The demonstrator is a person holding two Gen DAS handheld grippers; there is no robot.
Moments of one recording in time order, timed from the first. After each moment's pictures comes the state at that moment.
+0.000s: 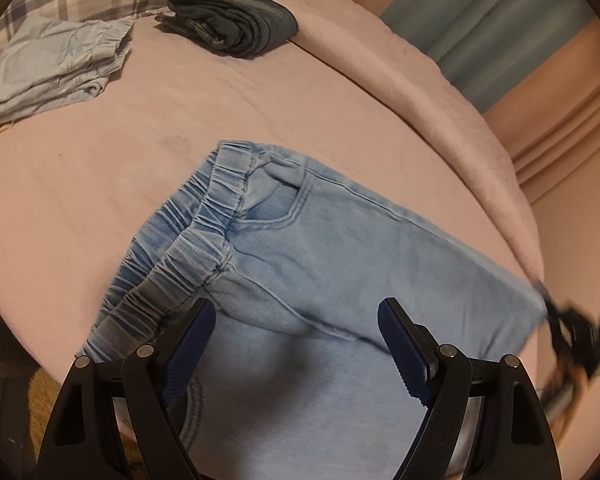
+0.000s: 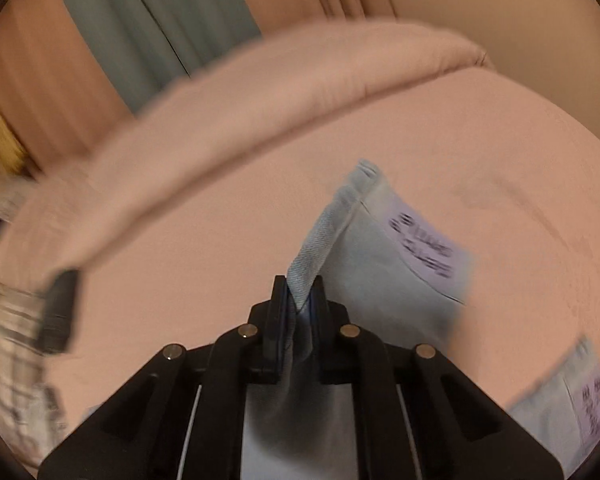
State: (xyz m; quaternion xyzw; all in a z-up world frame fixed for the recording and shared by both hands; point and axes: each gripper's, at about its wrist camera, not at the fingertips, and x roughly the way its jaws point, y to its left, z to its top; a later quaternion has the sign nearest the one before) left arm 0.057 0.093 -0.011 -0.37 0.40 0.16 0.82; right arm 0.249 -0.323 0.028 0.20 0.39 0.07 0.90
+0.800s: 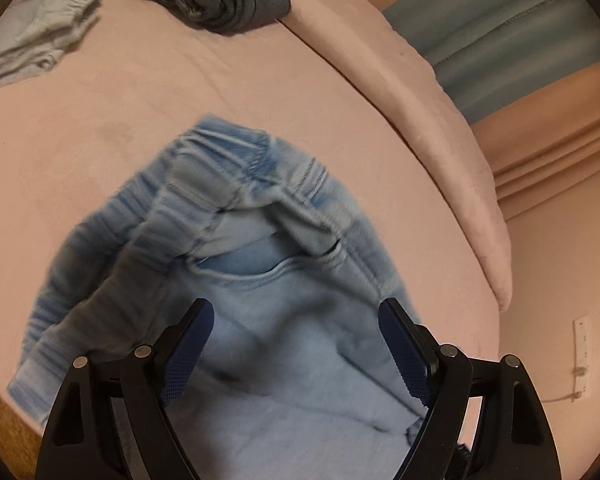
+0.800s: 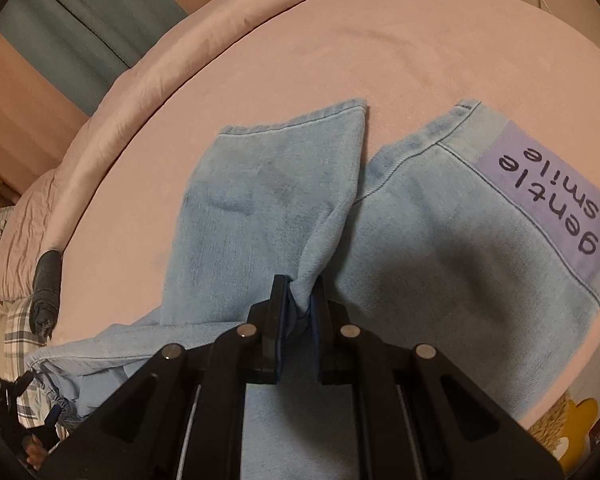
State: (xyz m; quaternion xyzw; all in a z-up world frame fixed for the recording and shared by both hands) left arm 0.114 0.104 -0.018 -0.44 0.40 0.11 0.79; right arm 0.134 -0.399 -0.083 0.26 0.47 0.01 0.84
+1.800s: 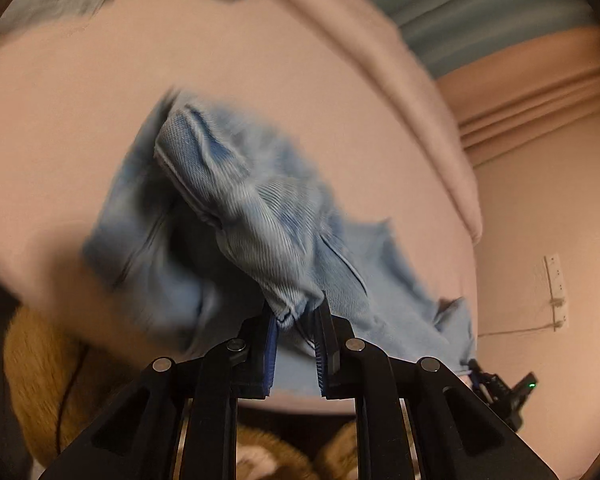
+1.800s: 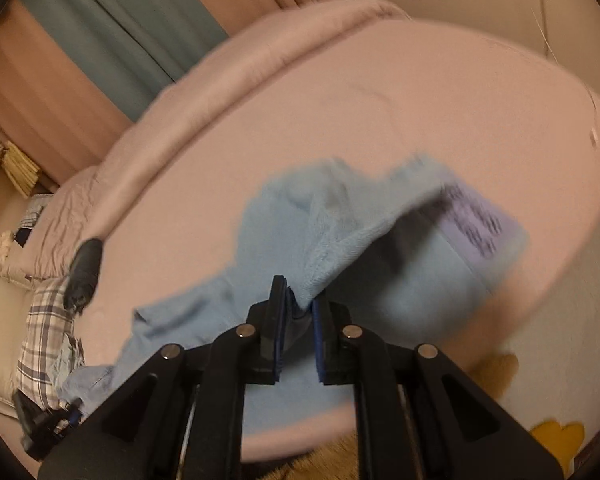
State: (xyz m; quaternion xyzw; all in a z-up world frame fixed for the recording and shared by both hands) left arm -0.018 0.071 -0.039 -0.44 0.45 0.02 0.78; right arm 0.045 -0.443 -0.030 0.26 0.44 0.06 0.86
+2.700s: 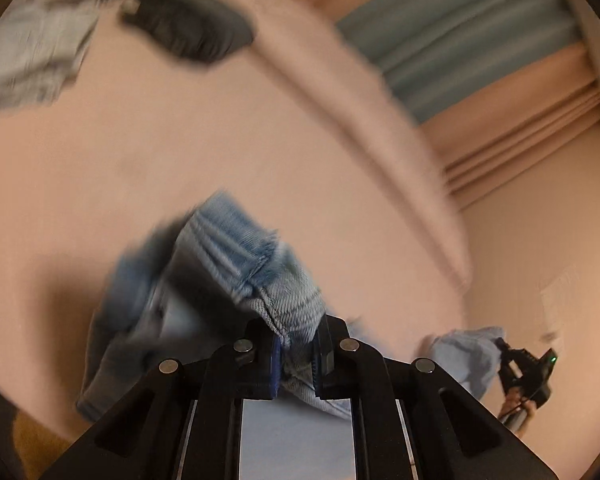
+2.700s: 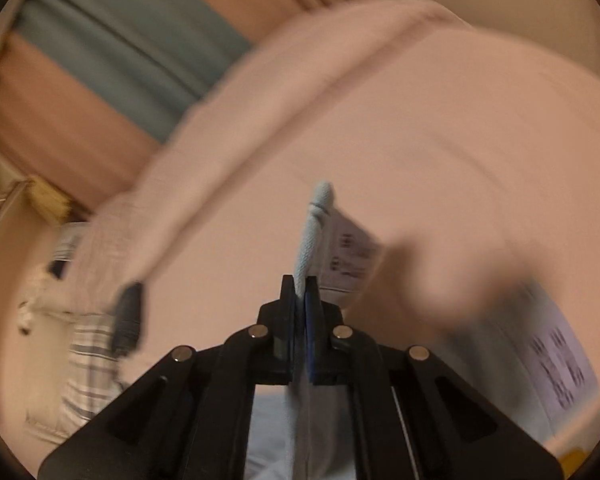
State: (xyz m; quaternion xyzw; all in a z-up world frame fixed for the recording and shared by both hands) left arm 0.029 0.125 0.012 -0.44 0.32 0.02 0.84; right arm 0.196 -0.425 0.059 0.32 0.38 0.14 0.86
